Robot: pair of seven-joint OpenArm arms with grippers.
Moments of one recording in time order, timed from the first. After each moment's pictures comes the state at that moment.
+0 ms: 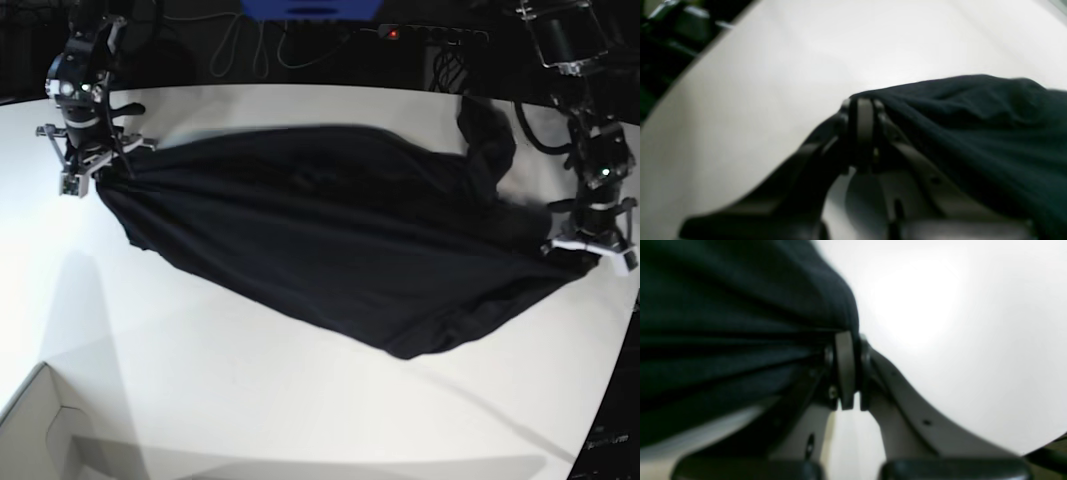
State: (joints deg) left arm 3.0 -16.7 -24.0 84.2 -22.5 -0.8 23.6; right arm -20.6 2.3 26.8 100.1 0.6 10.2 -33.3
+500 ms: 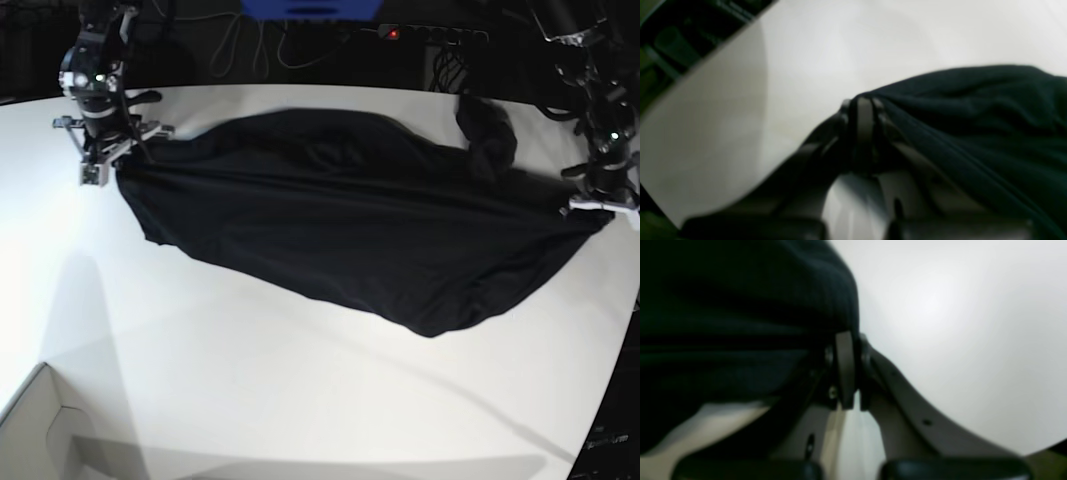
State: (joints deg) left arm 9.2 -13.3 -30.8 84.1 -22.2 -0.4 23.6; right arm -23.9 1.2 21.4 101.1 0.0 10.4 -33.7
